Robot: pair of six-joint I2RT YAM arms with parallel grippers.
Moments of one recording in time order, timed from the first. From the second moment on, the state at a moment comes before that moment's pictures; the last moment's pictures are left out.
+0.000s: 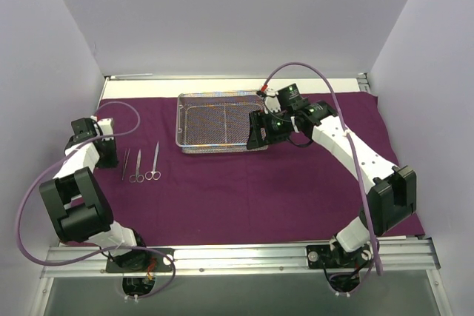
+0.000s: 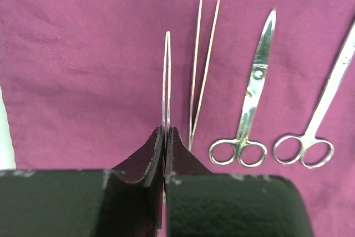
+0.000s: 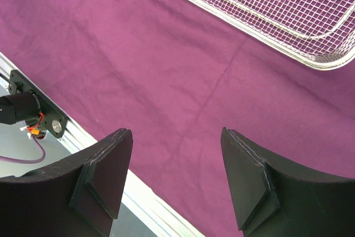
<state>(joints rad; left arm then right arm) 0.39 1.54 0.96 -0.49 0.11 0.21 0.50 1.55 1.38 -0.75 -0.39 0.24</state>
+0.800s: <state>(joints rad) 0.38 1.71 1.05 -0.46 0.07 0.28 0.49 1.55 1.38 -0.74 -0.38 0.23</state>
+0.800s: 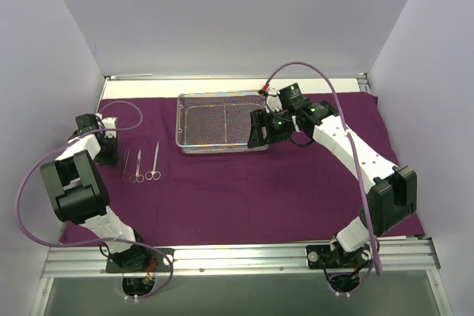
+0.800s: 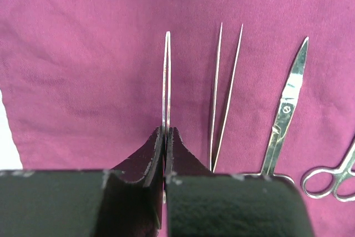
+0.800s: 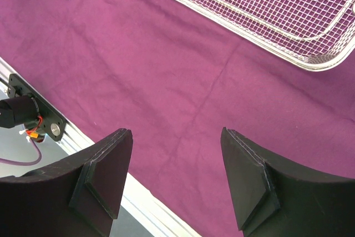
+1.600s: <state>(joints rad) 0.34 1.73 1.06 -0.50 -0.06 0.30 0.48 1.55 1.38 -0.74 -0.38 0.23</state>
